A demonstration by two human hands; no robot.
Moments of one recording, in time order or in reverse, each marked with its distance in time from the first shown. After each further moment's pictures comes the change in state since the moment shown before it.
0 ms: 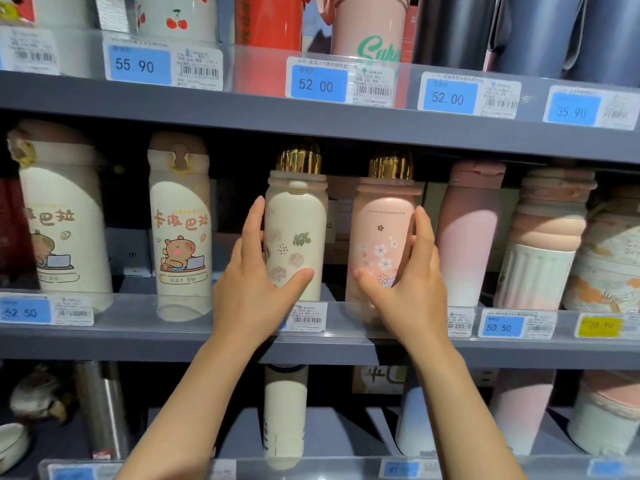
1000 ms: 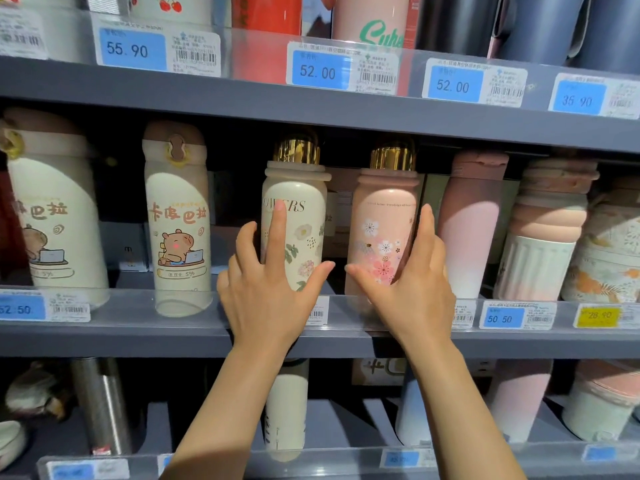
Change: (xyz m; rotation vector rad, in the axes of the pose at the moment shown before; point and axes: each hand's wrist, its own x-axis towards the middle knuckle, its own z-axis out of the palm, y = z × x) left_hand -0.013 0.005 0.021 0.326 0.168 0.053; right_hand -0.008 -0.004 0.001 -0.213 0.022 0.025
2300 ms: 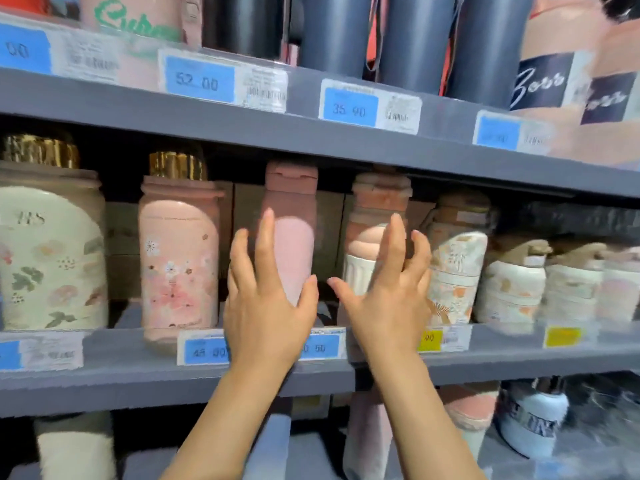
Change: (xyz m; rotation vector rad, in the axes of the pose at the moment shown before) left_hand -0.032 0.215 0.080 -0.418 -0.059 -0.072; right_hand 0.061 0.165 -0.088 -0.189 0.256 -0.013
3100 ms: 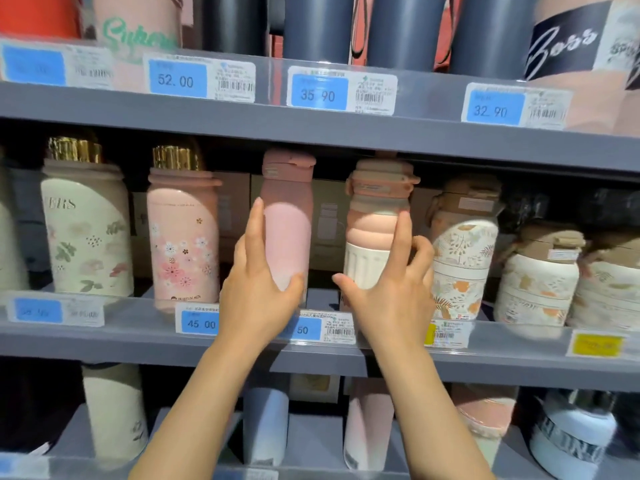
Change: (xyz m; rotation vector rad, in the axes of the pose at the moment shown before) left_hand -0.006 0.006 0.009 0.063 -0.072 -0.036; right_hand 0.009 0.035 -0.009 0.116 -0.223 0.009
